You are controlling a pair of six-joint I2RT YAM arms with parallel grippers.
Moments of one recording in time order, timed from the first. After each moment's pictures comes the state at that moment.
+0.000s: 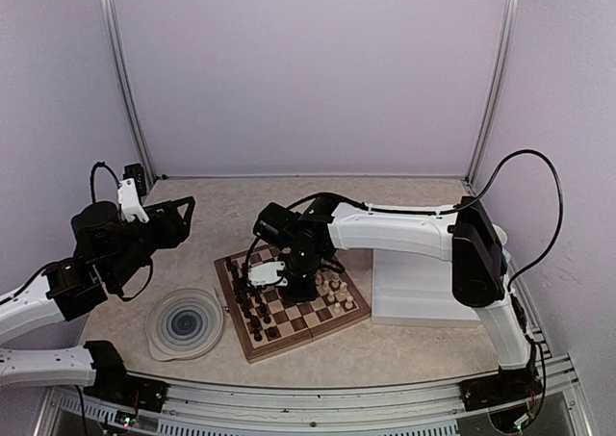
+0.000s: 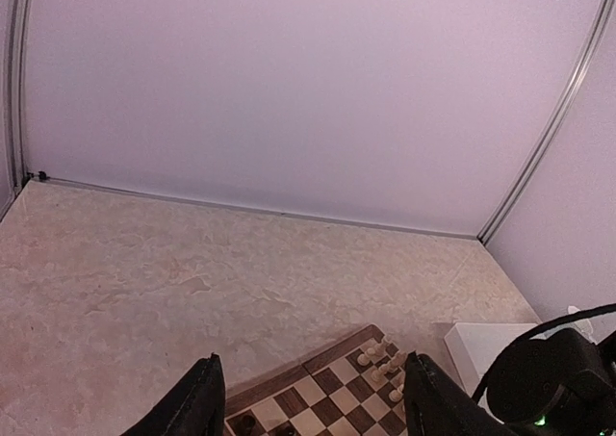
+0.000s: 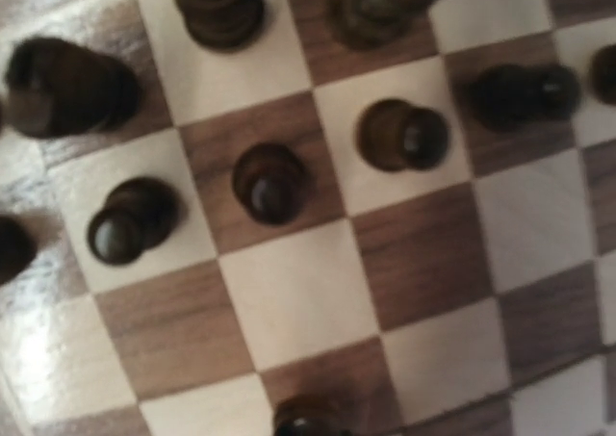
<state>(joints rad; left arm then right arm) -0.78 0.73 0.58 0.07 -0.48 -0.40 1.09 2.26 1.98 -0.98 -0.07 -0.66</state>
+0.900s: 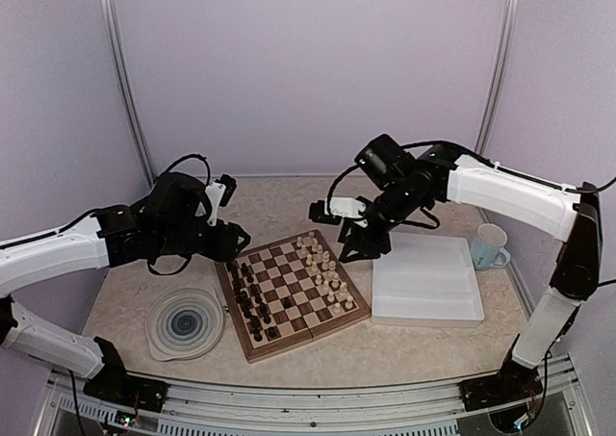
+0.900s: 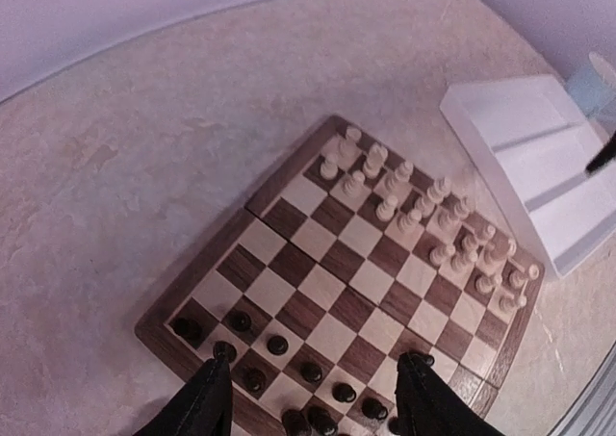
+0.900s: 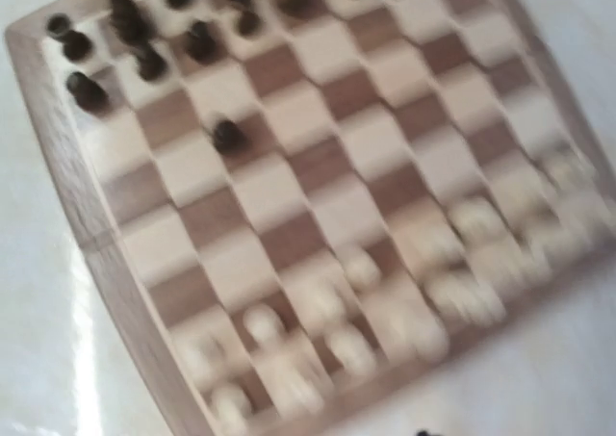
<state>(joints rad) -0.80 1.19 0.92 -0.35 -0.18 -0.28 0.85 1.74 1.60 -0.91 -0.29 -0.67</state>
